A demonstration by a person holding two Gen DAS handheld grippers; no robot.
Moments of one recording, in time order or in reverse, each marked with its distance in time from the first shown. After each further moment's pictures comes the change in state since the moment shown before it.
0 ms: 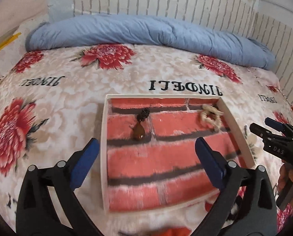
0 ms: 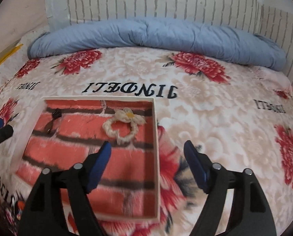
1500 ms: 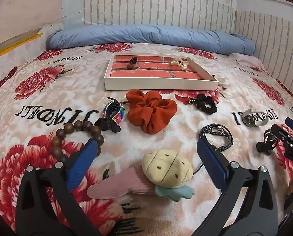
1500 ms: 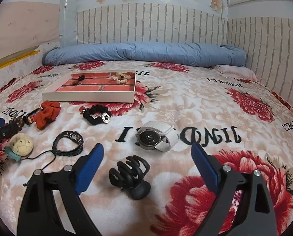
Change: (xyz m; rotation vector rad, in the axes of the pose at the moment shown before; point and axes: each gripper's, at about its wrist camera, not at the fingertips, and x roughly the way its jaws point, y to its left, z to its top) left arm -0.138 -0.047 -0.251 0.048 -0.128 0.042; right arm -0.176 -0.034 -0.265 0.019 -0.234 -0.065
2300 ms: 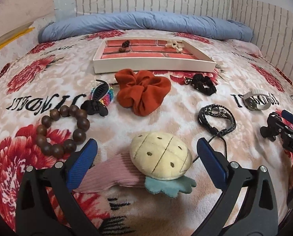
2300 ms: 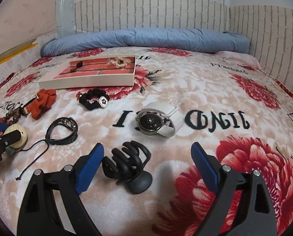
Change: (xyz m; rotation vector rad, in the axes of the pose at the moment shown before) left arm 0.025 -0.012 -0.016 0.031 0.099 -0.031; right arm 0.026 -0.001 -0.011 0.014 0.110 0.024
